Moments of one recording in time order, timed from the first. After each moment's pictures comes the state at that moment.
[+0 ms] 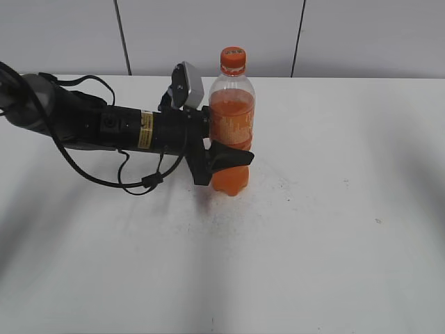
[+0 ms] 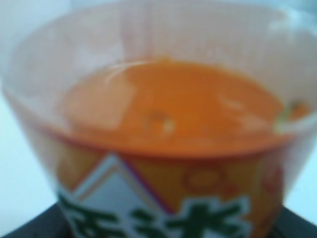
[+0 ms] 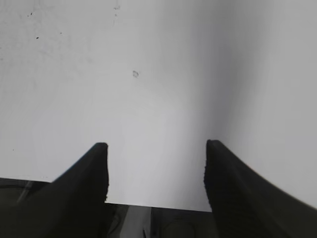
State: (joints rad) left arm -0.35 2.25 -1.29 1.36 -0.97 -0.70; right arm -0.03 1.37 -1.14 0.12 1.16 -0.19
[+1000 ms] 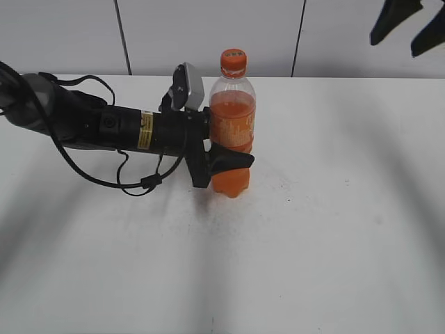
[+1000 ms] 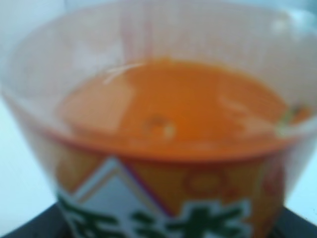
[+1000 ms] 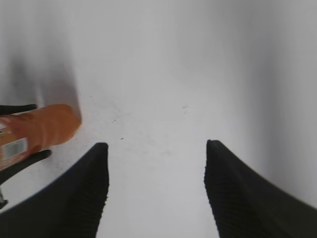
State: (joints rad) left arm -0.35 2.25 -1.29 1.38 -0.98 -0.69; right arm 0.11 1.74 -1.66 0.18 1.21 0.13
